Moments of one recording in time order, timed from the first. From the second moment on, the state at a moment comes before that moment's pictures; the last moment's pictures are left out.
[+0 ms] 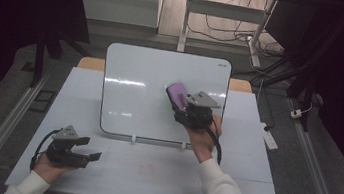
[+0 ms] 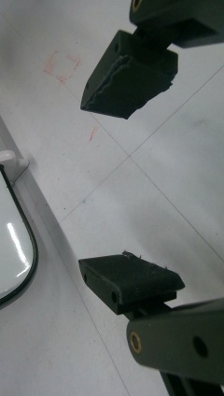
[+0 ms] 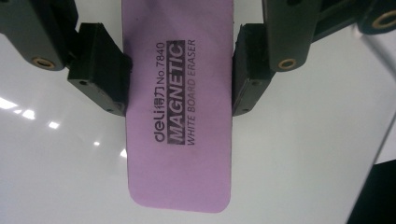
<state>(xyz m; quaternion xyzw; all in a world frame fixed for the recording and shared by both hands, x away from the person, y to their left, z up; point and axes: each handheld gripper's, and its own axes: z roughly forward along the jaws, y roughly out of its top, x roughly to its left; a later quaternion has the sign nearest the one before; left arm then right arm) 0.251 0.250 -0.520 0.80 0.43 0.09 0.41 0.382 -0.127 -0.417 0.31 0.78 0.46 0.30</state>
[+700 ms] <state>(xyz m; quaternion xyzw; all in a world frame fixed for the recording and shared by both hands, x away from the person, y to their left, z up) 0.254 0.246 -0.517 0.80 0.42 0.09 0.42 0.320 -0.176 -0.440 0.28 0.79 0.50 0.21</state>
